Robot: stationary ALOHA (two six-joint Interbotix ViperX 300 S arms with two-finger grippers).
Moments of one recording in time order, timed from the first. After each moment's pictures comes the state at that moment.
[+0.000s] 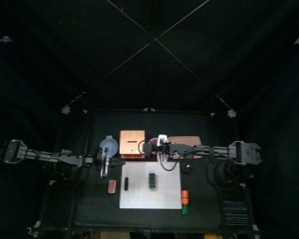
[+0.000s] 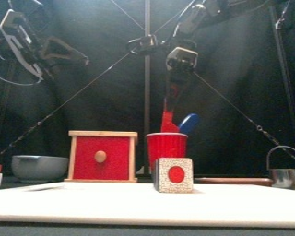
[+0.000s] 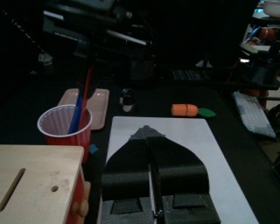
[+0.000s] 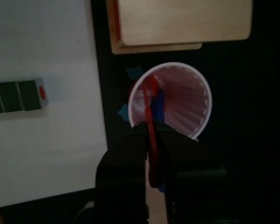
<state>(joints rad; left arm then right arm) 0.01 -0.63 1.21 -0.04 -0.52 0.00 -0.16 0.00 0.17 -0.24 0.96 -0.04</state>
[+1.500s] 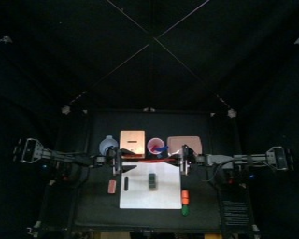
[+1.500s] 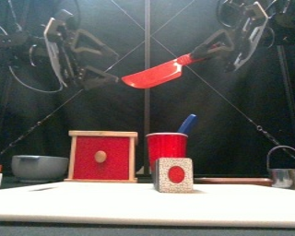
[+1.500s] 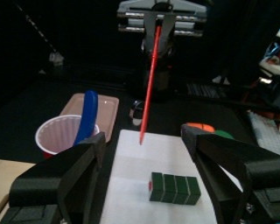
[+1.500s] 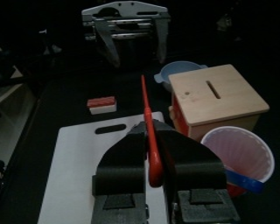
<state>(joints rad) 0.01 -0.30 1.05 -0.14 -0.69 0.00 -0.06 -0.55 0.96 -0.04 -0.24 0.13</state>
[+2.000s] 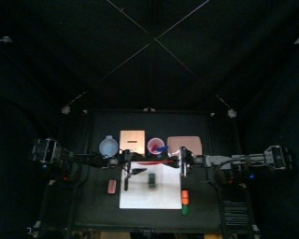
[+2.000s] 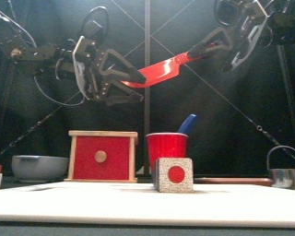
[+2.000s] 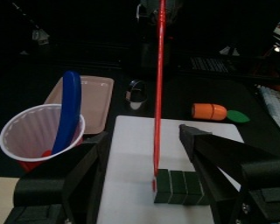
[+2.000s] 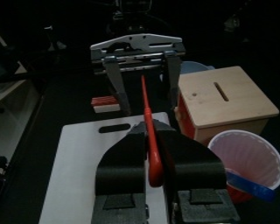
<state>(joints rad) 0.02 -0.08 0.92 -0.09 -0.70 0.00 -0.04 -0.53 0.95 -0.05 -0.25 0.13</state>
